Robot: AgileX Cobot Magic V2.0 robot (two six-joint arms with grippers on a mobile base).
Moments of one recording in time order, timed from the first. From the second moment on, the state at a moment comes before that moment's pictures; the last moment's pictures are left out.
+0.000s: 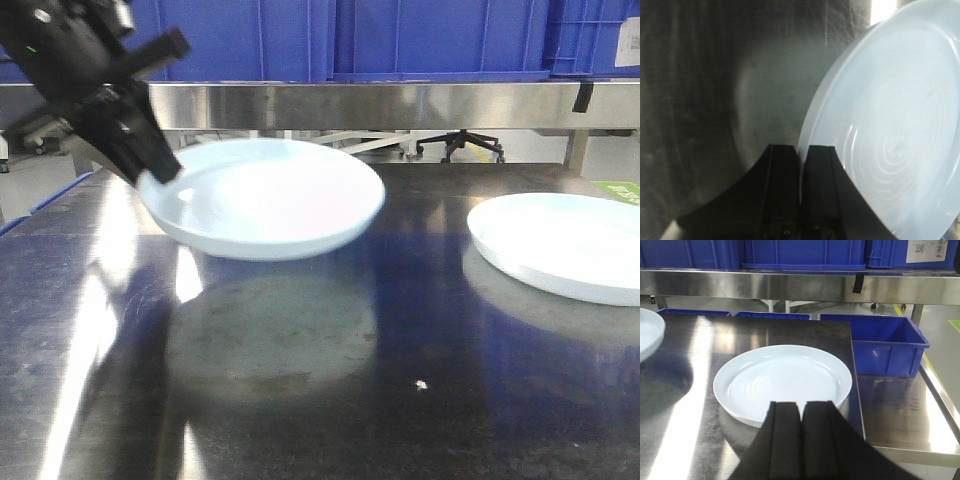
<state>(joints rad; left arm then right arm) -0.24 1.88 -1.48 -0.53 1.03 0.16 0.03 -0.01 0.03 0.13 0.12 -0.09</state>
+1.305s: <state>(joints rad) -0.39 1.56 -1.19 -0.31 0.64 0.16 0.03 -0.01 0.03 0.13 0.12 -0.09</state>
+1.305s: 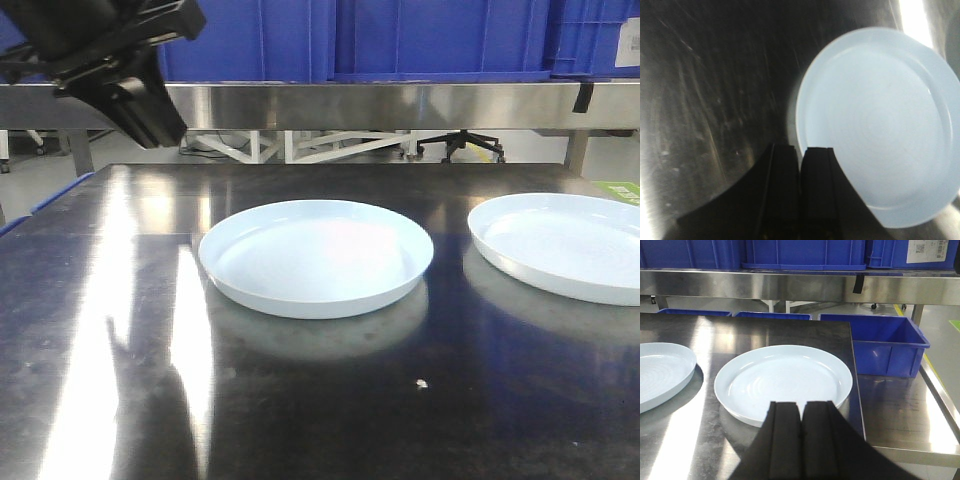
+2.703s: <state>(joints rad) -0.16 0.39 -0.26 -0.36 0.03 0.32 0.03 -0.01 0.03 0.13 0.12 -0.09</state>
